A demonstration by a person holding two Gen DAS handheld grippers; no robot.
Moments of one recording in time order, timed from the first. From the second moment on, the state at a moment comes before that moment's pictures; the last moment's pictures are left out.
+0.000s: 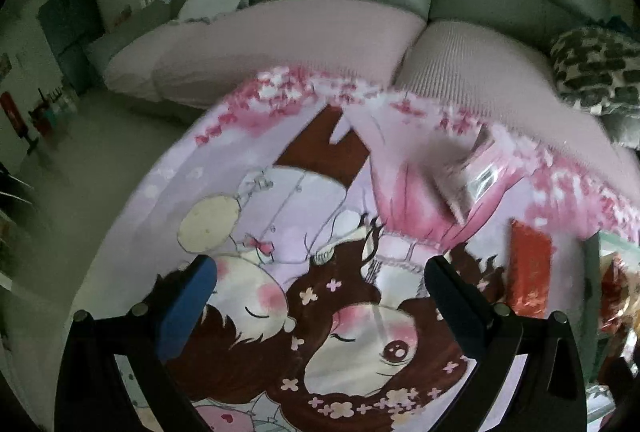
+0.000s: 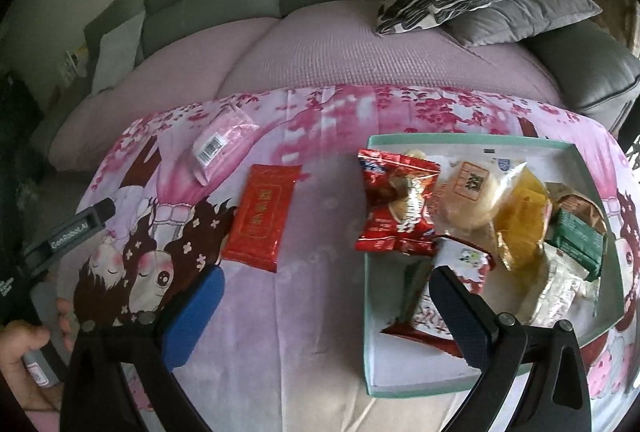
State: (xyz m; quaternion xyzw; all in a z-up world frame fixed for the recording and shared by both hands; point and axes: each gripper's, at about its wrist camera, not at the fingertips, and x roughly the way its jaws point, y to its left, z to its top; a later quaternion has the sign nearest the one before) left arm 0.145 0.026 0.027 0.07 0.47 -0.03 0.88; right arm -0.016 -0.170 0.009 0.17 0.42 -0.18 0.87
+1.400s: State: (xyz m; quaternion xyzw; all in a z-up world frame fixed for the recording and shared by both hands) left arm 0.192 0.040 -0.017 0.05 0.50 -0.04 0.86; right arm 0.128 -0.146 -0.064 0.15 0.53 -0.16 0.82
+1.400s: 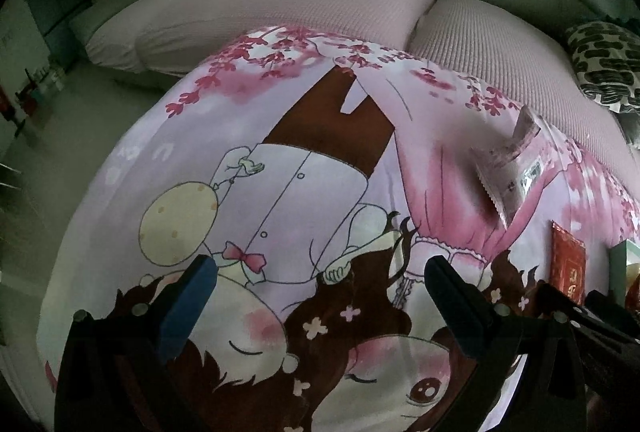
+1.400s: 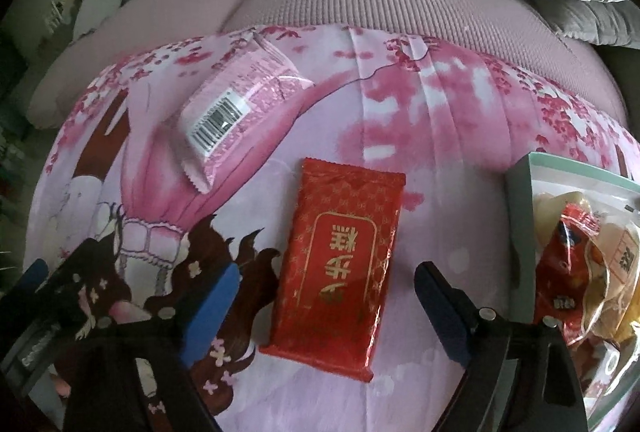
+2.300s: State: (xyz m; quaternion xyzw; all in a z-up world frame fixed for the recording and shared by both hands) left arm 0.218 -0.073 0.008 0.14 0.45 -0.23 0.85; right arm 0.138 -0.187 -0.063 0.18 0.52 -0.16 0.82
